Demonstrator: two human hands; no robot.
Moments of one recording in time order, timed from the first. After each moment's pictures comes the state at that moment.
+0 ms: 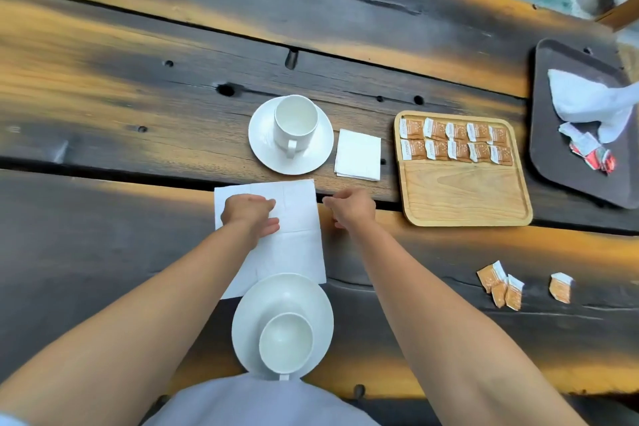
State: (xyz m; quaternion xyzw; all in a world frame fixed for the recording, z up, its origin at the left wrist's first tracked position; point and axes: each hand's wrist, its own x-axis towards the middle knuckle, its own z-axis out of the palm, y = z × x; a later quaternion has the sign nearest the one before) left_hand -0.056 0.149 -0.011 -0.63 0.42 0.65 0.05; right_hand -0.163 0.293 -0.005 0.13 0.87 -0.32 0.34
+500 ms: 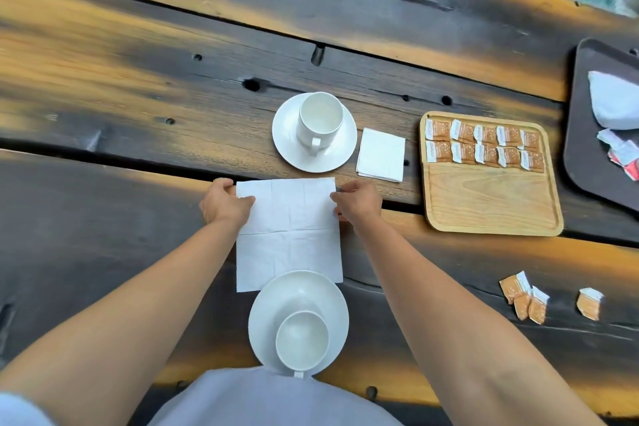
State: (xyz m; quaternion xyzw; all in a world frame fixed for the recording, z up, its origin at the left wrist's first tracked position) left_hand -0.016 0.099 -0.026 -0.64 0.62 0.46 0.02; right_hand -0.160 0.266 -0.017 0.10 0.86 -0.35 0.35
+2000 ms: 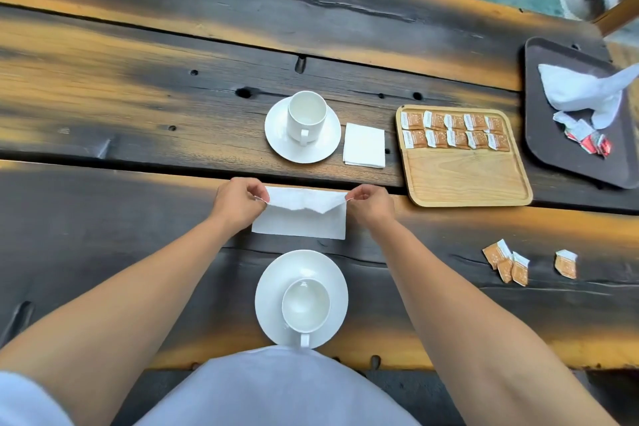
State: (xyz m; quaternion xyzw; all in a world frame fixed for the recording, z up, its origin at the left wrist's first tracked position) left_hand 0.009 0.118 0.014 -0.38 0.82 0.43 0.08; right_hand -0.128 0.332 0.017 0.05 0.89 -0.35 0.29
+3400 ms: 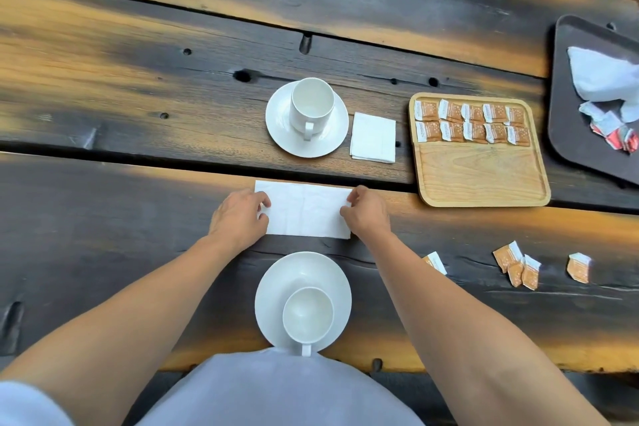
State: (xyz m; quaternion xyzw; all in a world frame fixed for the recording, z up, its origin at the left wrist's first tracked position) left_hand 0.017 0.122 -0.025 -0.28 0.90 0.29 0.17; right_hand -0.127 0.318 -0.016 -0.02 0.93 -0.18 0.31
